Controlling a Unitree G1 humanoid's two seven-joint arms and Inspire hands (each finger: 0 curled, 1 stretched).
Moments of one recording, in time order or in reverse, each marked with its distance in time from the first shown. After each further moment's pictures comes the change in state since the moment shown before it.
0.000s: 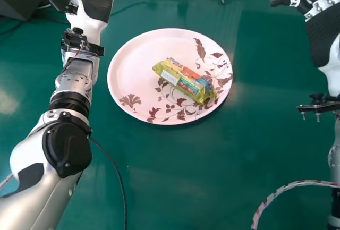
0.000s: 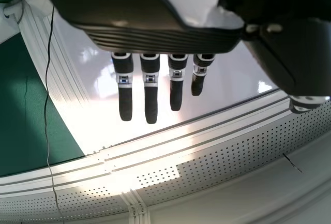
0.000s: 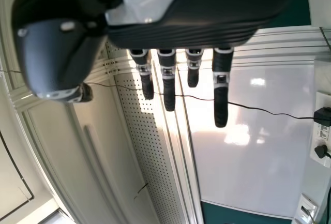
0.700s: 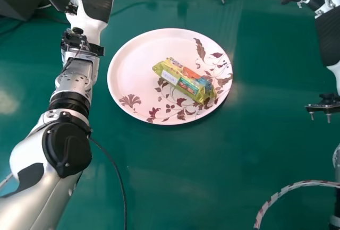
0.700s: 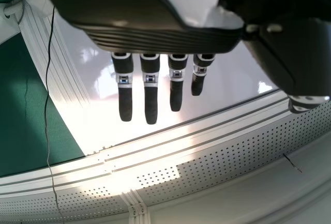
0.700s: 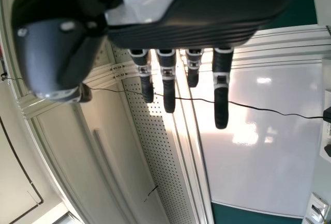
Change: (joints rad) left arm 0.000 0.000 0.000 0.000 0.000 -0.010 -0.001; right arm 0.000 0.004 -0.026 -0.009 0.039 0.002 0.024
